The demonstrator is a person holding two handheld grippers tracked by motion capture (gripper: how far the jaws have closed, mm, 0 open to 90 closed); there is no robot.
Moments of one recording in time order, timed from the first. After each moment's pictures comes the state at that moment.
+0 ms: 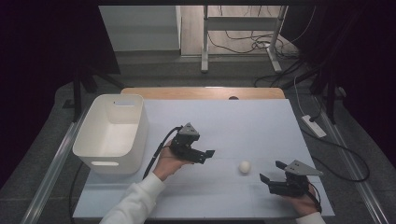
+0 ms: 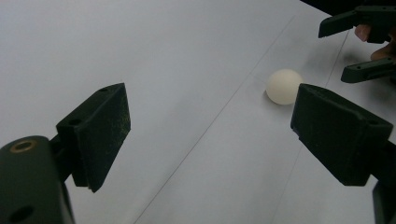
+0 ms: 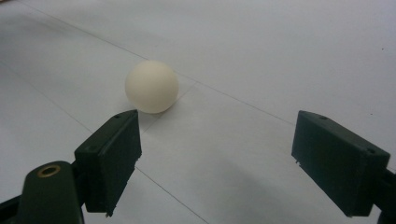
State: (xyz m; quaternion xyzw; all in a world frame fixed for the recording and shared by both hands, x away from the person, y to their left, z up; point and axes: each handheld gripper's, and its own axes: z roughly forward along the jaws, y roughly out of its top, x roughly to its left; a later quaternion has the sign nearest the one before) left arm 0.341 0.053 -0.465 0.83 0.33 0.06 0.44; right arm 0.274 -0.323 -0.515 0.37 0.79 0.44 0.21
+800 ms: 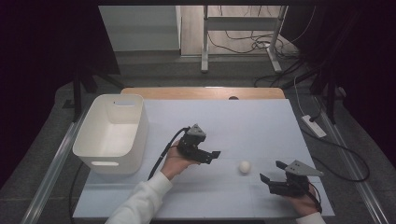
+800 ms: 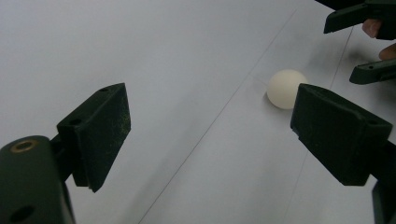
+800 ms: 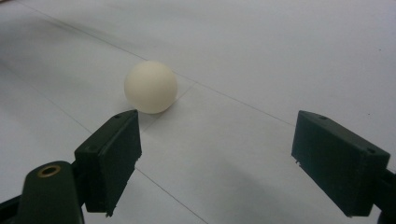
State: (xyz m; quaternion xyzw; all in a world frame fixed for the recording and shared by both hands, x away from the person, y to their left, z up) left arm 0.350 0.033 -0.476 0.84 0.32 0.05 0.44; right arm 0.273 -0.324 -0.515 0.37 0.79 0.44 0.21
